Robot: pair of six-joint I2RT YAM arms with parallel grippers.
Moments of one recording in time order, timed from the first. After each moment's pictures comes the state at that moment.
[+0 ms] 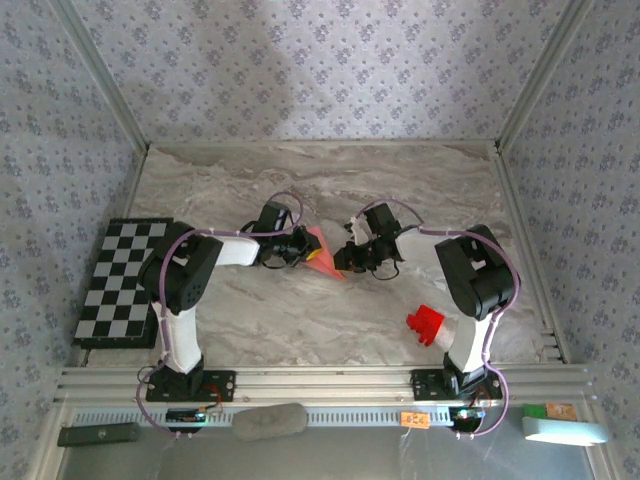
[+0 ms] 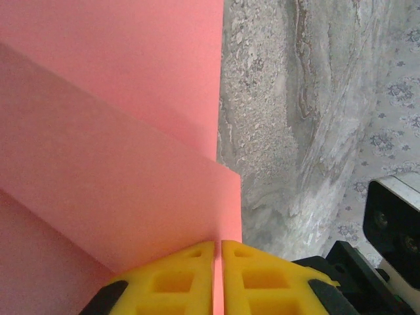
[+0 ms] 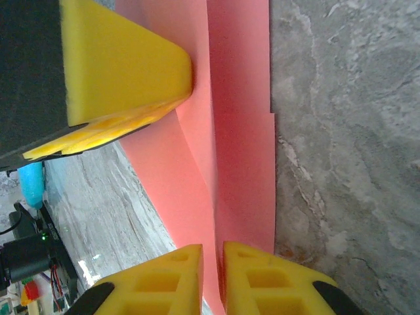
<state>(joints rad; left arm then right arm) -0.54 1.92 0.95 0.20 0.56 -1.13 0.46 1.84 0.95 -0.16 -0.71 0.43</state>
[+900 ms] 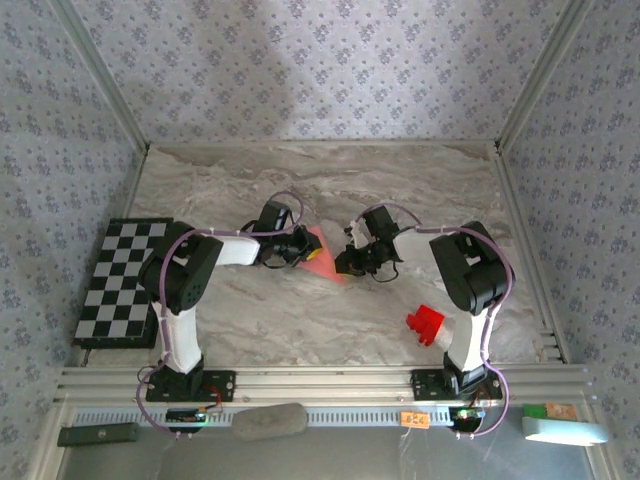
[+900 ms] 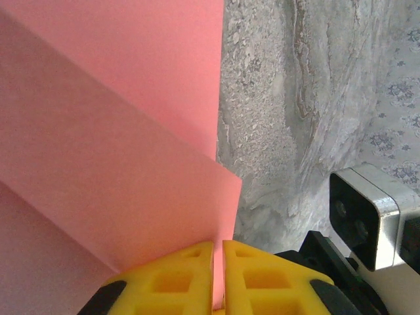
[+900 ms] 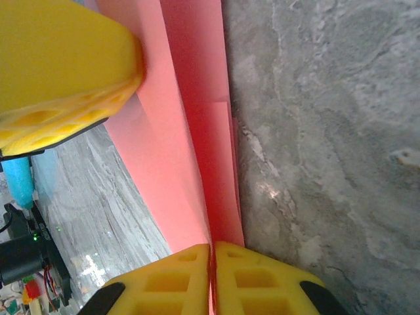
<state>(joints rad) -0.54 1.92 0.96 0.19 0.56 -1.13 0.46 1.89 0.95 -0.17 -0.71 0.43</state>
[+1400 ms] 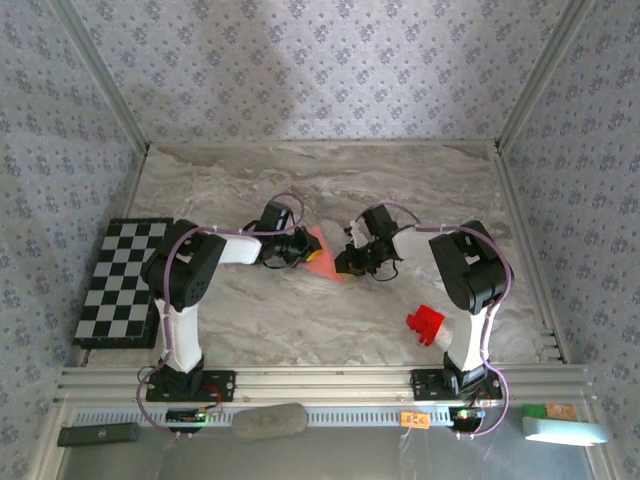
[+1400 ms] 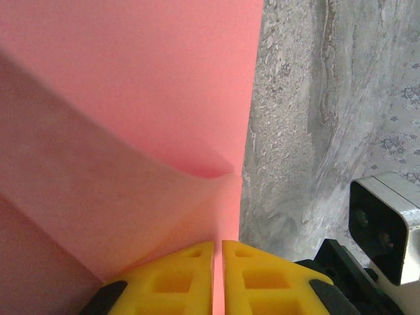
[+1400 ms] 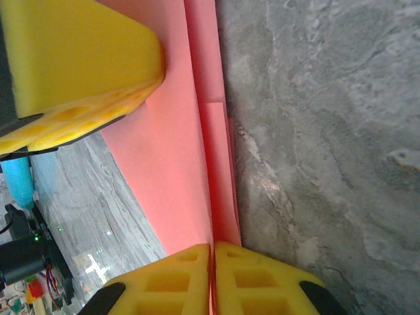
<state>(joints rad) -0.53 1.95 0.97 0.18 0.56 -1.13 0.46 1.89 0.97 -0.20 -0.71 0.43</state>
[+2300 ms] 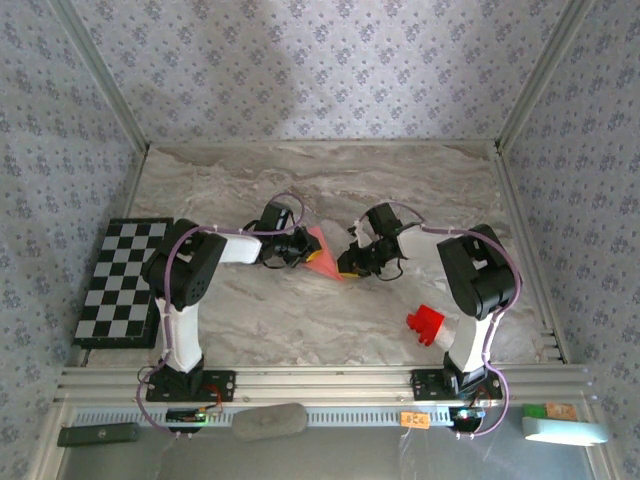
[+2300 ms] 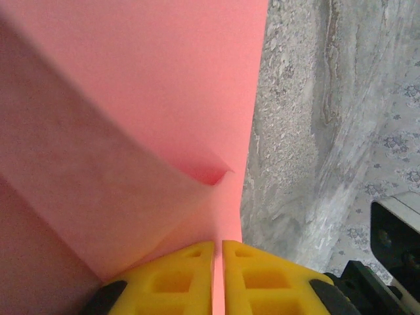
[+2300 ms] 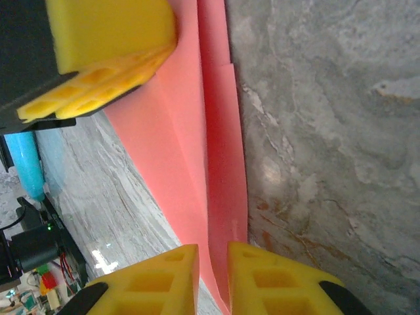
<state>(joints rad) -0.53 1.96 0.98 0.17 0.56 -1.12 0.44 1.83 0.97 -0.30 -0.72 0.43</state>
